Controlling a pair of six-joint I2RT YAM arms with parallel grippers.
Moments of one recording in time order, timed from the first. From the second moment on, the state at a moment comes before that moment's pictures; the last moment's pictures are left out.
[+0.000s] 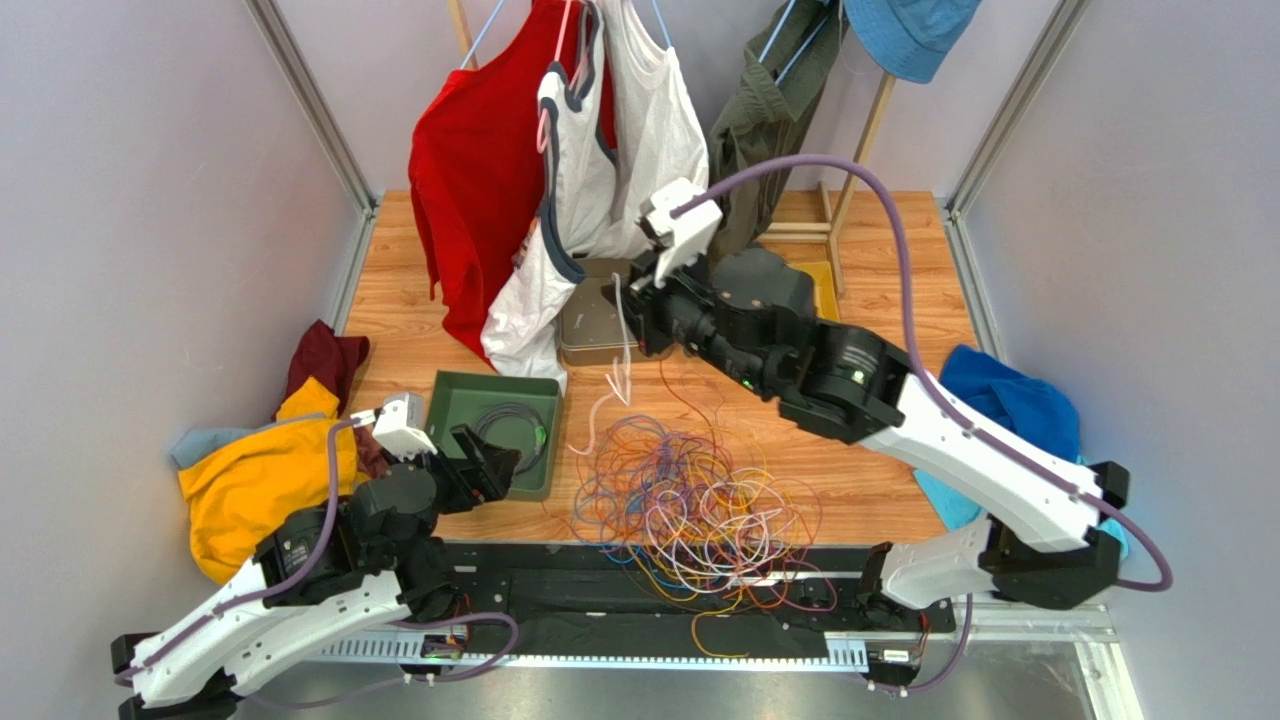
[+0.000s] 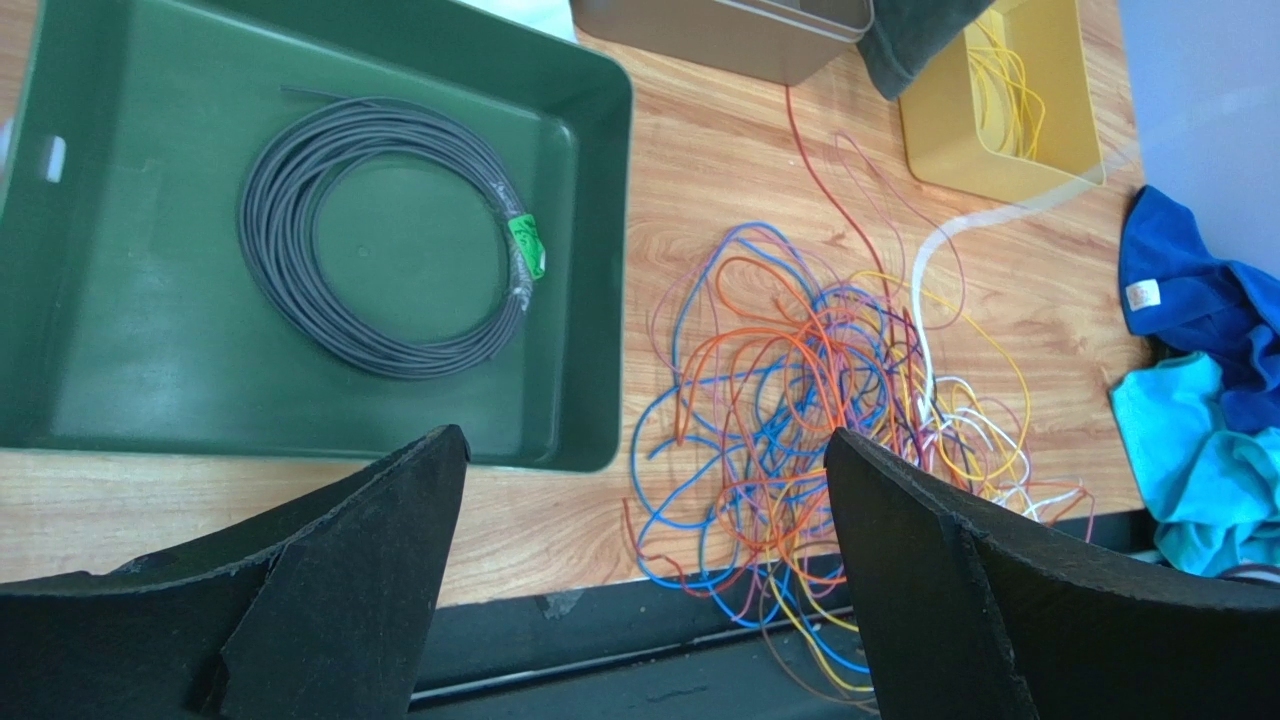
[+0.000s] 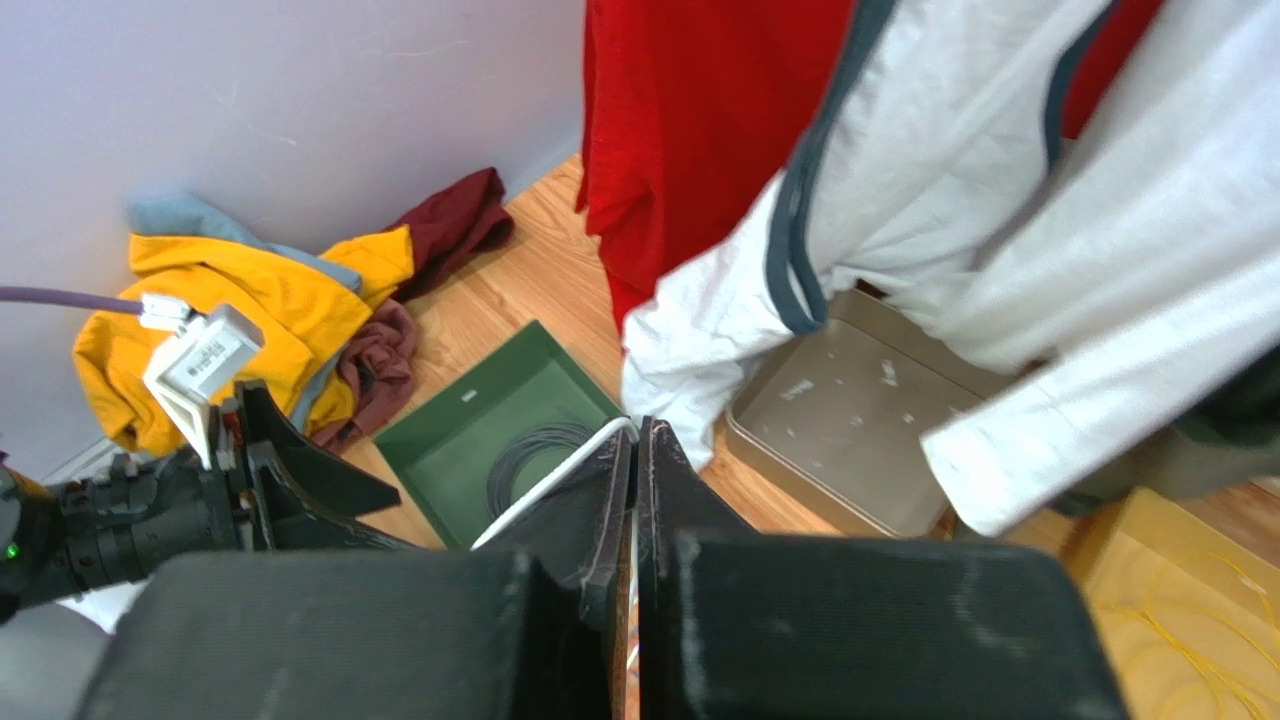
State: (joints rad) left arm -1.05 0.19 0.59 -0.94 -0.63 -0.95; right arm 1.13 1.32 1.66 -0.47 0.34 0.14
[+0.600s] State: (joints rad) left arm -1.05 0.21 0.61 -0.94 -0.64 -0.96; right arm 0.94 1.77 1.96 -0.33 0.16 0.16
